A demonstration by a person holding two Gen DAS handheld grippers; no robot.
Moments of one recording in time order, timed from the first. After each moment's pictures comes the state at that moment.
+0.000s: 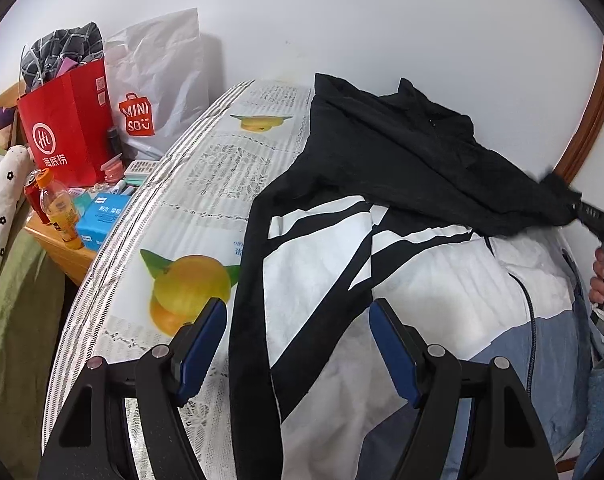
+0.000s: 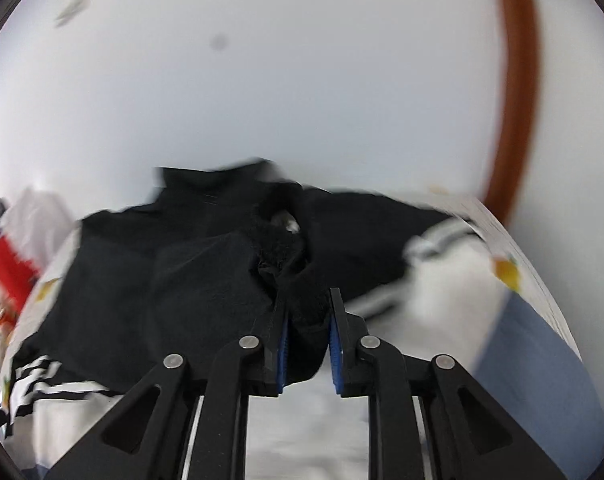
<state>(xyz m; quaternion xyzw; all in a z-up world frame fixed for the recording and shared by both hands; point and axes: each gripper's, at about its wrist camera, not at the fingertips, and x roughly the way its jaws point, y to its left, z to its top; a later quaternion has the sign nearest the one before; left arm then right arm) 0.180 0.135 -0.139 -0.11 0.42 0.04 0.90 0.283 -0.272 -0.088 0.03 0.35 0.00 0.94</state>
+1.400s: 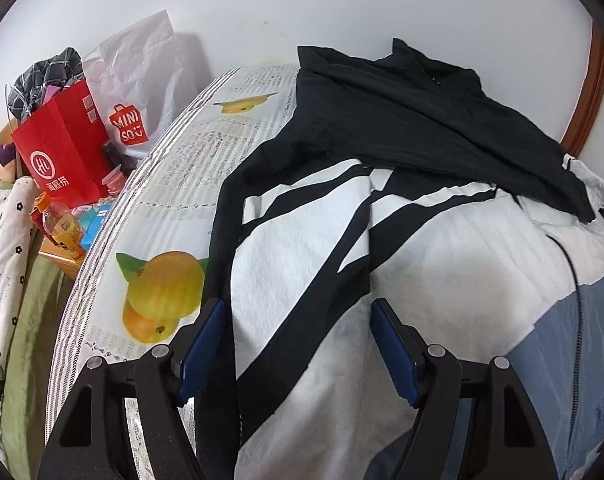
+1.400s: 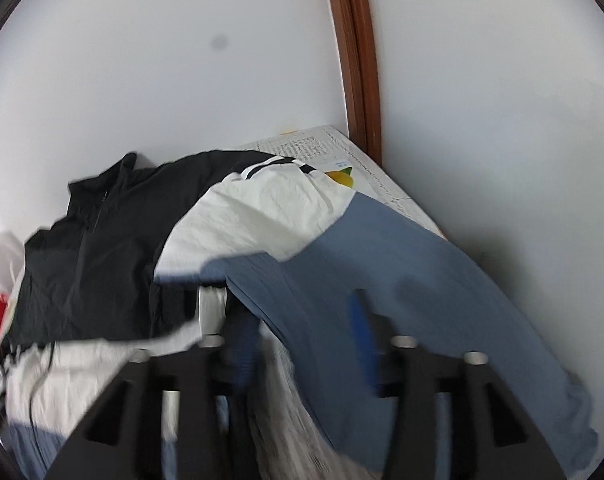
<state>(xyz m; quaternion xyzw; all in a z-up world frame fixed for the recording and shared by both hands) 0.196 0.105 -0.162 -0.03 0.45 0.06 0.89 0.196 -0.438 -0.107 0.09 0.37 -0.08 0.92</state>
